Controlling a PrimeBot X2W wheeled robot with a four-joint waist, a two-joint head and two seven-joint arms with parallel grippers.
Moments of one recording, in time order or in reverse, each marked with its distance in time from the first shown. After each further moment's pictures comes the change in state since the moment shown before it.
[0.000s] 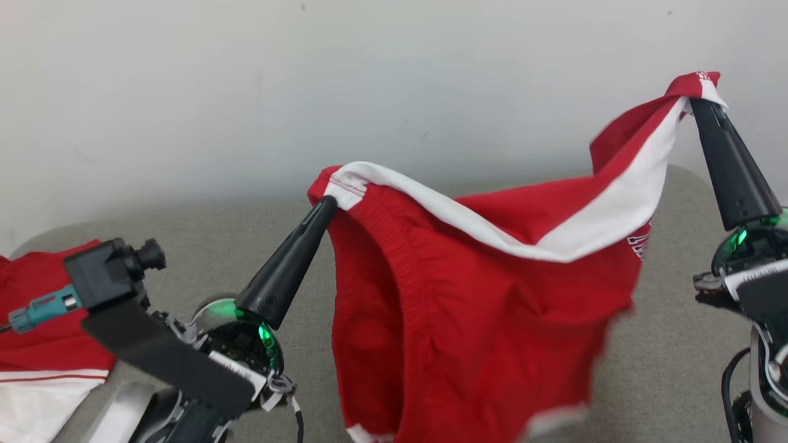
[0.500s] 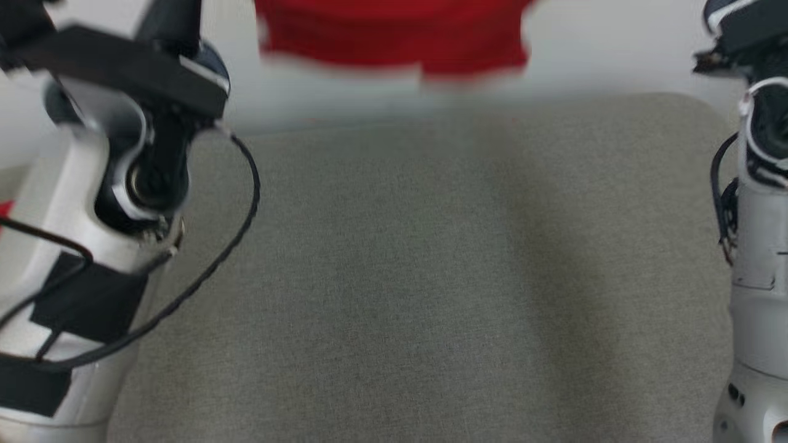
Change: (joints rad) left arm -0.621 -0.074 0.041 0.670 0.383 0.148 -0.103; right arm -0.602 -0.007 0.057 0.532 -0.214 -0.149 -0.069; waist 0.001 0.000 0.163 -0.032
